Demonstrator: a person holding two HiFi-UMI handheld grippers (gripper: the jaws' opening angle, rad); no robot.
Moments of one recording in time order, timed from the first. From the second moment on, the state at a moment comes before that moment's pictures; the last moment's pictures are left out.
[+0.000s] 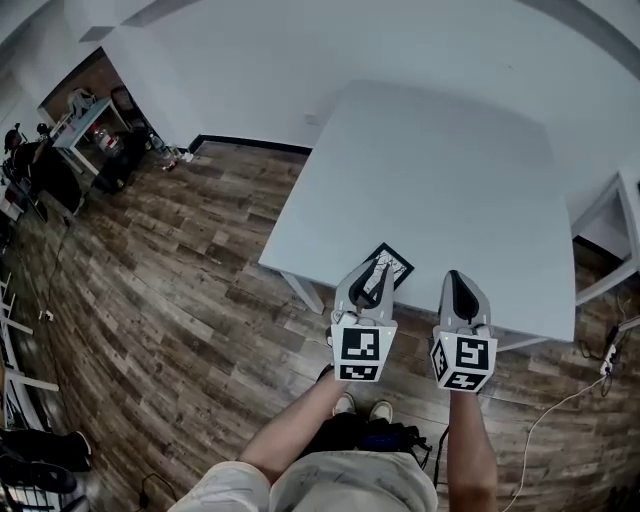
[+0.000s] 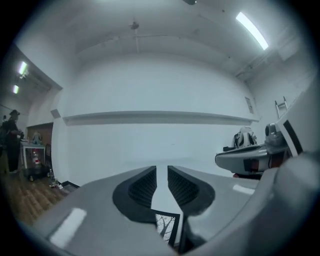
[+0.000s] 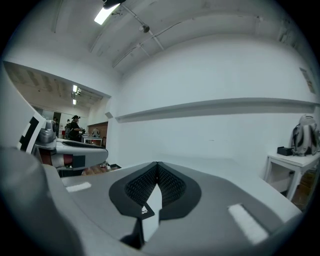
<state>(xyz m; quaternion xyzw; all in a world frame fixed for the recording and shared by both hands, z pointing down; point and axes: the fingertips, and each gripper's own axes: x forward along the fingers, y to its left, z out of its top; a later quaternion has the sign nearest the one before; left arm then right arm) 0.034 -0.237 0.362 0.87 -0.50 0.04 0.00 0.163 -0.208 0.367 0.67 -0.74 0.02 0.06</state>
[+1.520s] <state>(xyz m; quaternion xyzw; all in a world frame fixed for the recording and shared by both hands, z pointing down) 0.026 -0.241 0.337 0.86 -0.51 0.02 0.01 0.162 -0.209 0.336 0.67 -0.74 0.00 0.05</state>
